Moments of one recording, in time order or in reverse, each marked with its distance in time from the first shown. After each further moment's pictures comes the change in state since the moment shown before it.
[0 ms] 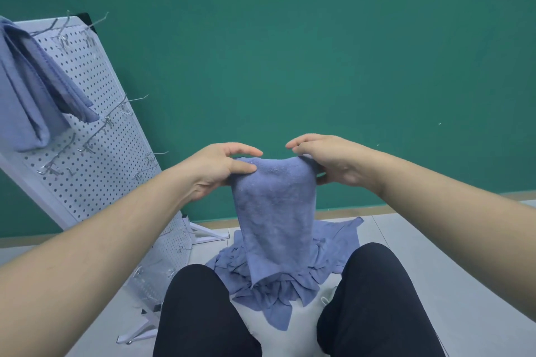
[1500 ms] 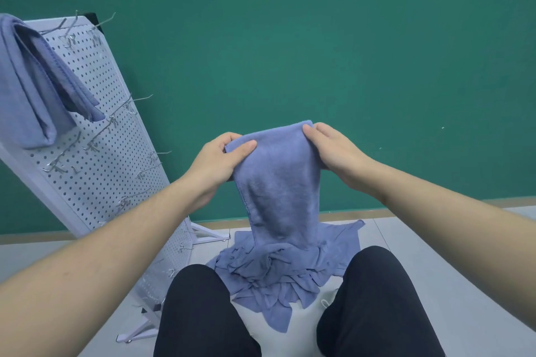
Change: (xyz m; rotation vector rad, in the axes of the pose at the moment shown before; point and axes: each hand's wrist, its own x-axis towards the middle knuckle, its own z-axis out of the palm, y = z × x) left_hand 0.005 -0.013 0.002 -0.068 0.241 0.232; right_hand 0.015 0.013 -0.004 -0.014 0.162 -0.315
